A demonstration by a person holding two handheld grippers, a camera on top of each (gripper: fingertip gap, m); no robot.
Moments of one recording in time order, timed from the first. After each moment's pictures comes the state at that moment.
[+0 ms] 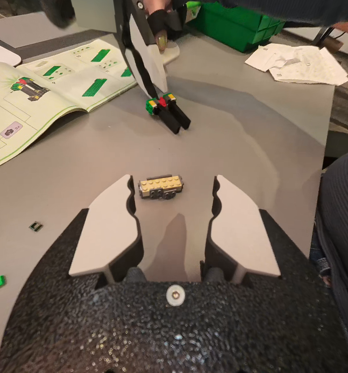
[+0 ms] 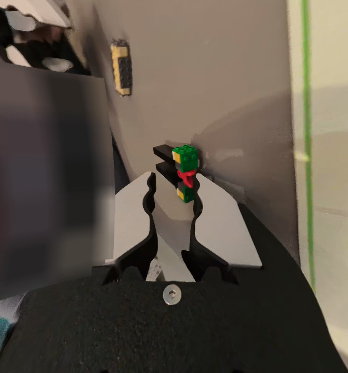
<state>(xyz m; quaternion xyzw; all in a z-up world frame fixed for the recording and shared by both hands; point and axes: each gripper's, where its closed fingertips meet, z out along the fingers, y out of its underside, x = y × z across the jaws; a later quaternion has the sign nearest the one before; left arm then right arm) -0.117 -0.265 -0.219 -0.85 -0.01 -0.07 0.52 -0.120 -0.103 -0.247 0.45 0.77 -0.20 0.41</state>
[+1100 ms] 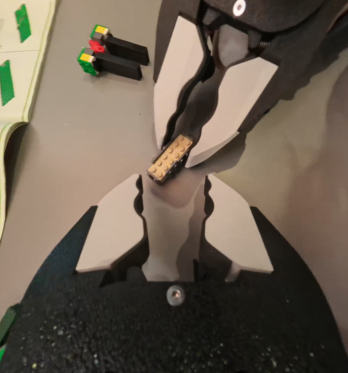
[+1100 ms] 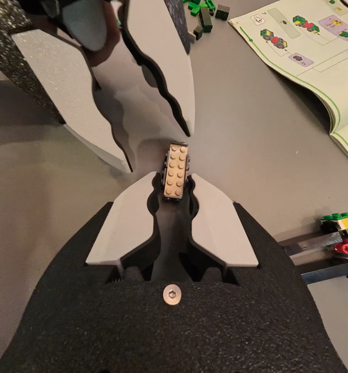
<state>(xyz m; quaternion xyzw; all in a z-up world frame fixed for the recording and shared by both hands) -0.135 -0.266 -0.264 -0.88 0.28 -0.08 0.38 -0.129 -0.253 -0.271 0.50 0.77 -0.32 -0.25</state>
